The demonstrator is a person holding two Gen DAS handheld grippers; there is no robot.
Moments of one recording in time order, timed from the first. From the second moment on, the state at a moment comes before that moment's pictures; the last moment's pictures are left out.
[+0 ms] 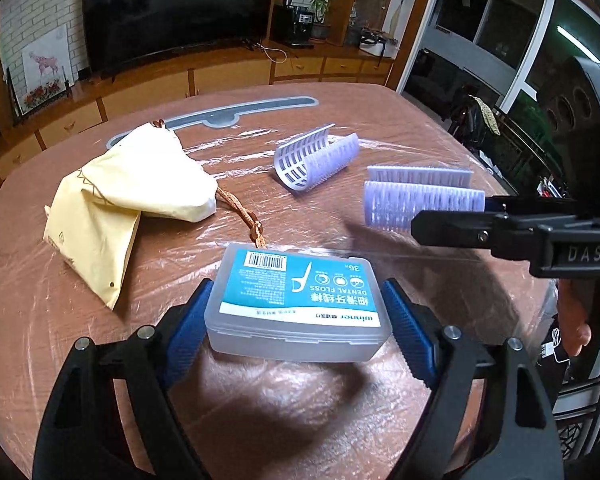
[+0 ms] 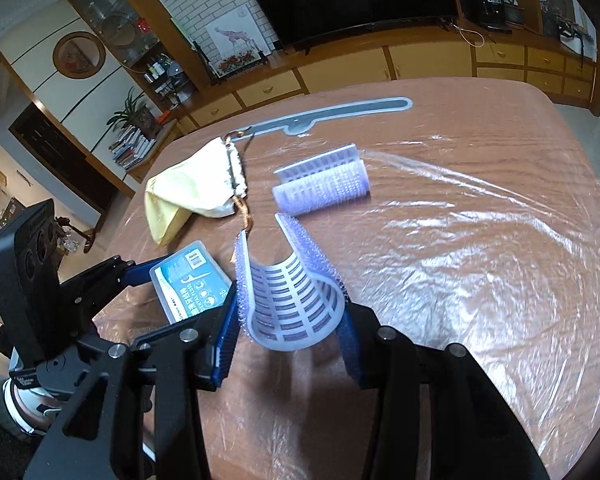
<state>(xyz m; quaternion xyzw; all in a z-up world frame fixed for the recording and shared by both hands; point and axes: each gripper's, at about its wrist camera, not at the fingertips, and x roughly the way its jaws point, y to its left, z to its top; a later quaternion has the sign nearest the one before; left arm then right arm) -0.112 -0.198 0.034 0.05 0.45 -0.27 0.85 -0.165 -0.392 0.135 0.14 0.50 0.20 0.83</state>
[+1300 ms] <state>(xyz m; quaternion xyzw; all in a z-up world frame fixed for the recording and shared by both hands) -0.193 -0.155 0.060 0.03 0.42 -0.29 0.86 -0.261 -0.377 0.157 0.15 0.48 0.23 0.83</state>
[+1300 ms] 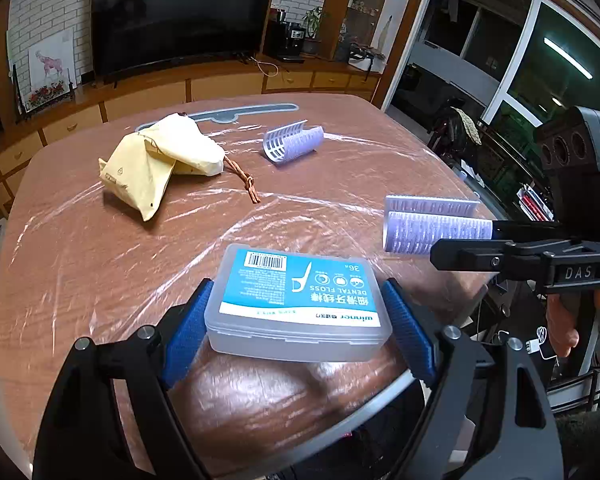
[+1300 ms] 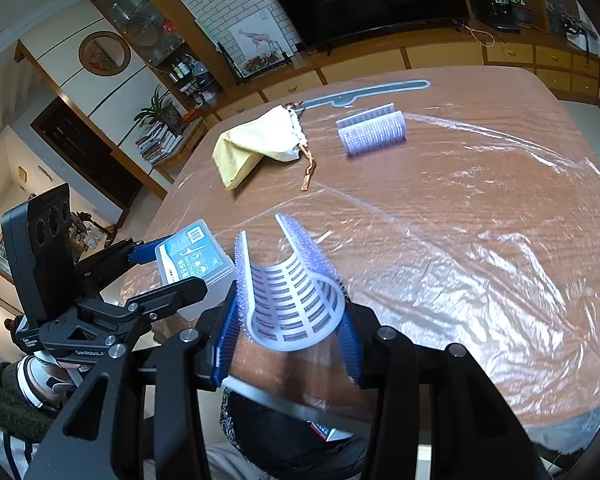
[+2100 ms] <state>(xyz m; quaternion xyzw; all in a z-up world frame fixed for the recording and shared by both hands) -0.254 -0.136 0.062 0.05 0.43 -0.32 0.84 -0.328 -0.365 0.150 0.16 0.51 0.23 0.82</state>
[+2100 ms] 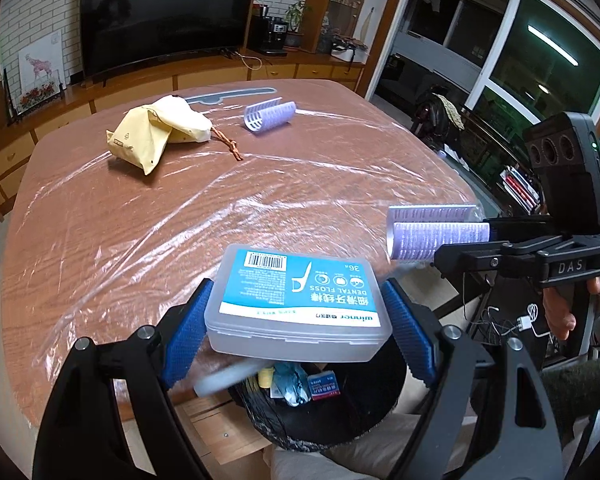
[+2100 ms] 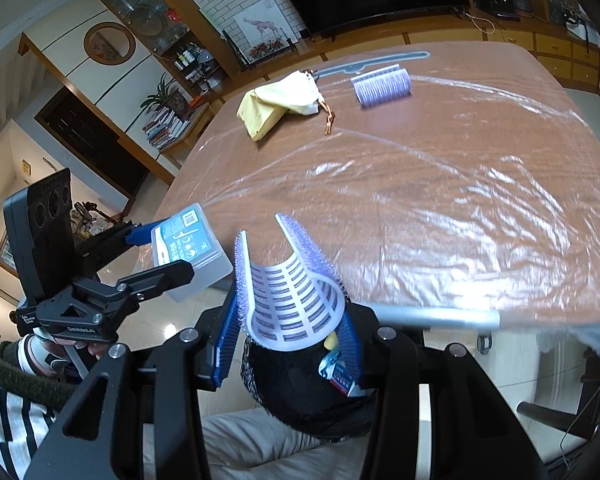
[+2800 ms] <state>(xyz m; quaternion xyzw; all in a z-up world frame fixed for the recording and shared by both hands) -0.303 -0.143 0.047 0.07 0.46 -0.37 0.81 -0.370 -0.354 0.129 0.15 0.55 0.24 0.79</state>
